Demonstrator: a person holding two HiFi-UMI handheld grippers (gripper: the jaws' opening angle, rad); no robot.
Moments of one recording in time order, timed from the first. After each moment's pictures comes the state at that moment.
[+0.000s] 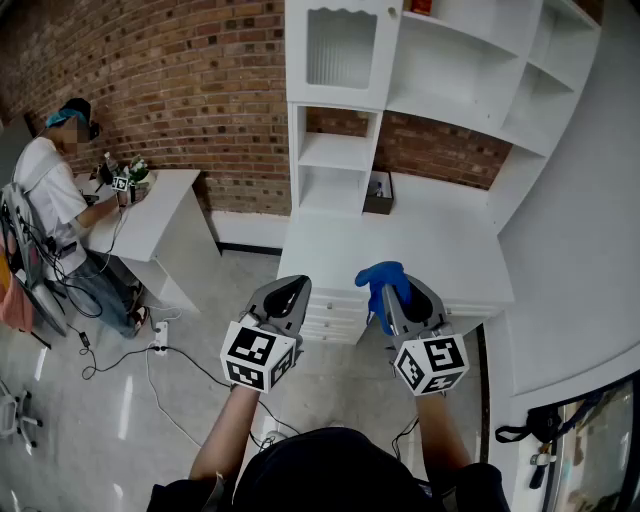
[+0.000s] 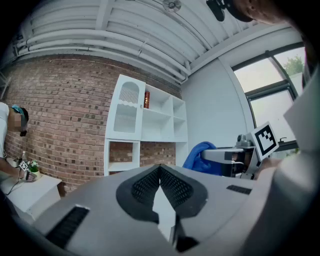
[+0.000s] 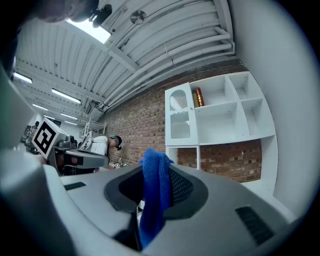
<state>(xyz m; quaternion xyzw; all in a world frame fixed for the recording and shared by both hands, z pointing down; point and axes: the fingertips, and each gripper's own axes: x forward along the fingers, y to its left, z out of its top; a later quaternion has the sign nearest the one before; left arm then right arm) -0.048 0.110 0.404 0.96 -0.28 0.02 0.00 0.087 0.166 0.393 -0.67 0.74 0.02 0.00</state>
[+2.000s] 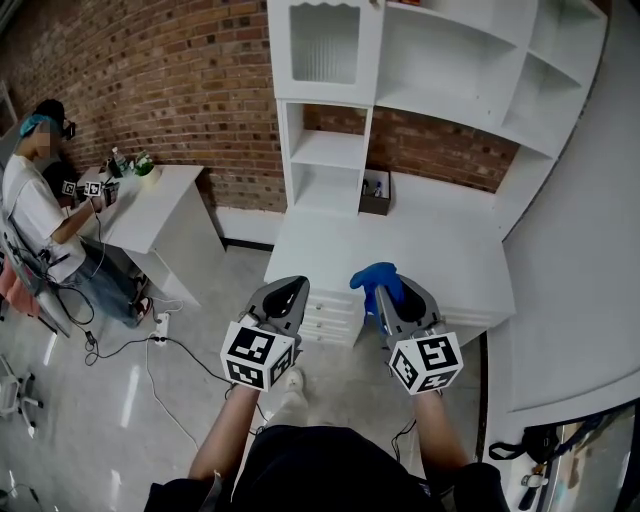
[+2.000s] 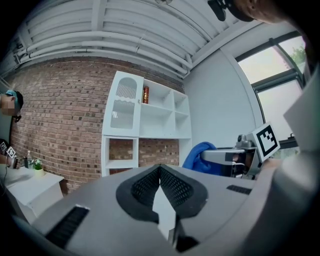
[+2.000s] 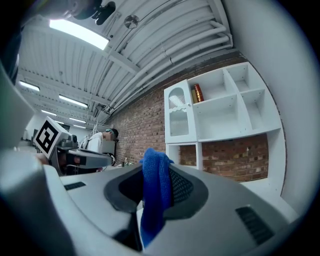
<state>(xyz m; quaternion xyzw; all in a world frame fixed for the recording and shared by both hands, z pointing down) 0.022 0.126 0.427 0.95 -0.32 0.03 0.00 0.153 0.170 0.421 -0.63 0.77 0.01 0.01</state>
